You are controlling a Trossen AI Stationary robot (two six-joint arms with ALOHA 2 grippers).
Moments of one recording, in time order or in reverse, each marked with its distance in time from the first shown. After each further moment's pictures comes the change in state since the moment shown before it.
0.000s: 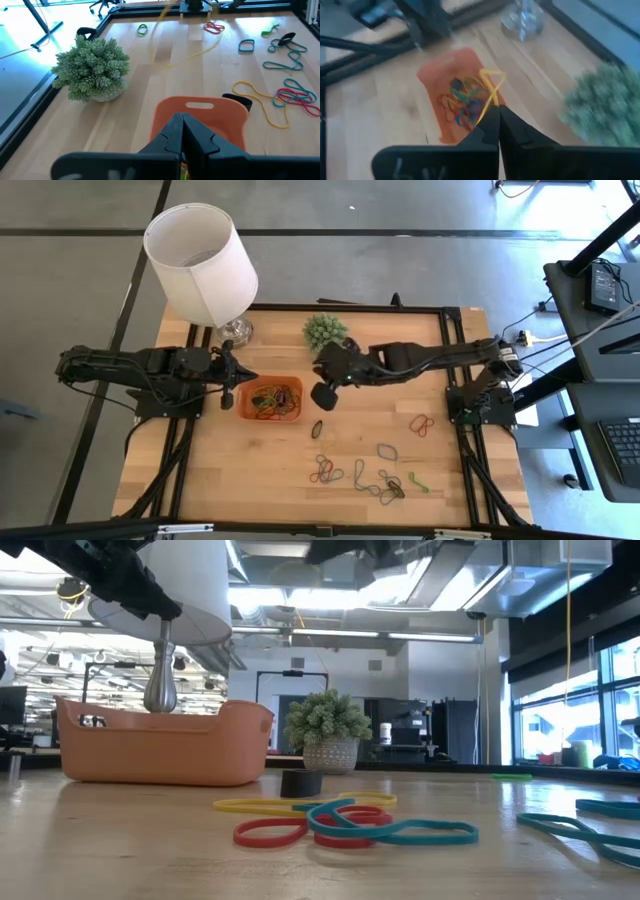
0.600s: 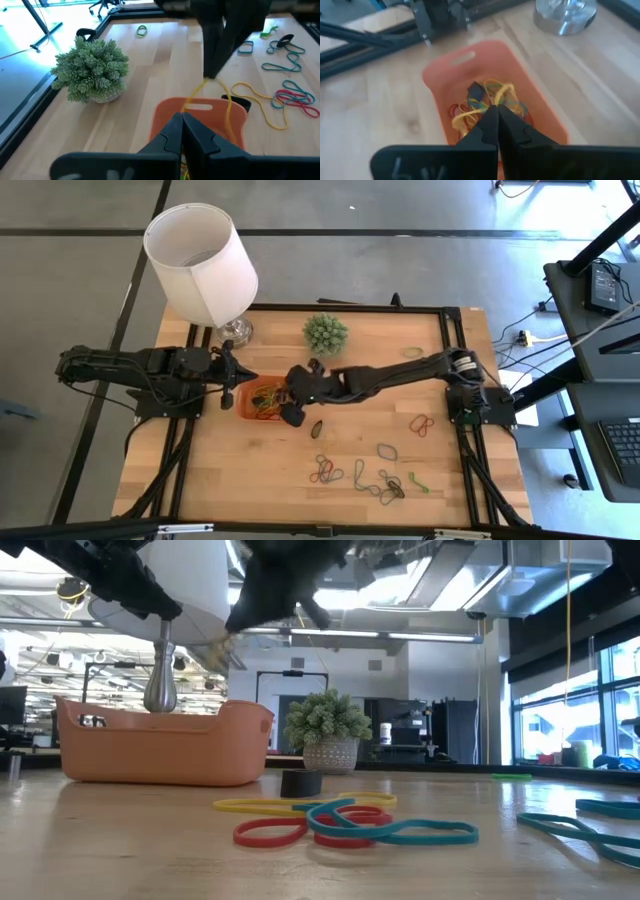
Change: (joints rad) left arm 0.000 0.000 0.001 0.003 0.004 -0.002; right arm 0.003 0.289 -0.001 0.350 -0.032 -0.041
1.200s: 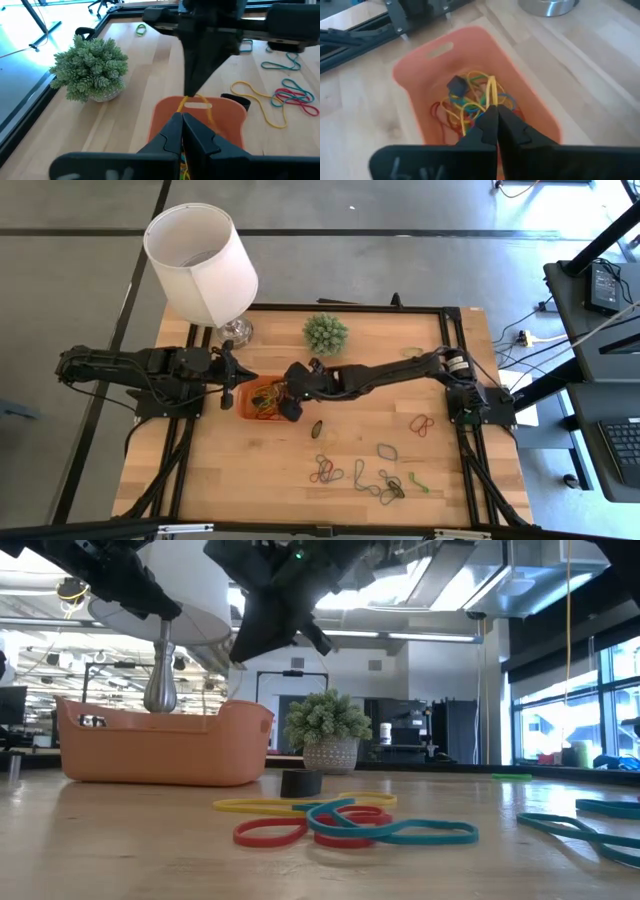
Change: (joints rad) left arm 0.000 0.000 0.000 -0.004 0.003 0.000; right arm -0.028 0.052 -0.006 -0.002 0.001 0.070
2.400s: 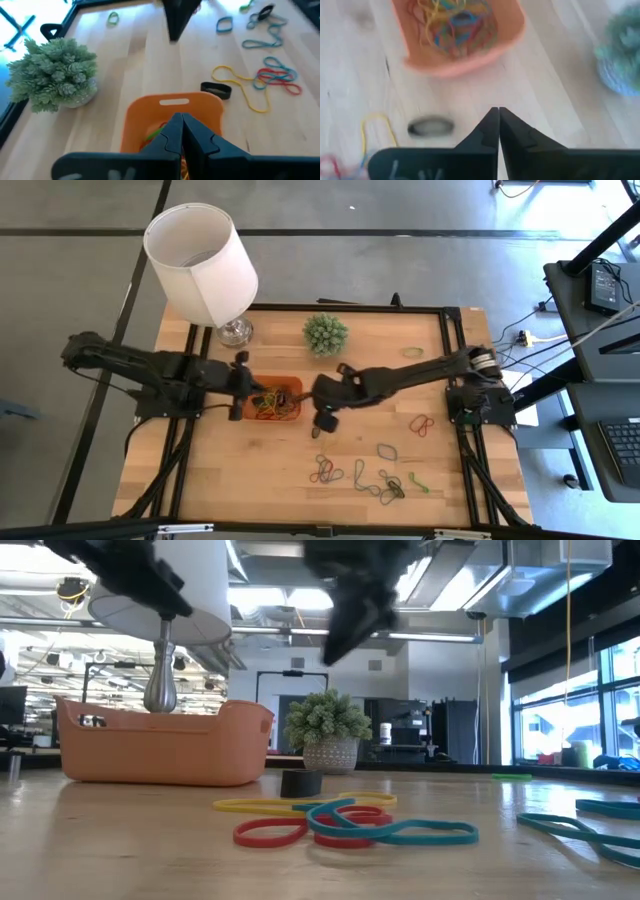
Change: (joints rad) left arm -0.144 0.243 0.095 0.018 -0.047 0.010; right arm 0.067 -0.186 -0.127 -0.399 -0.010 -0.048
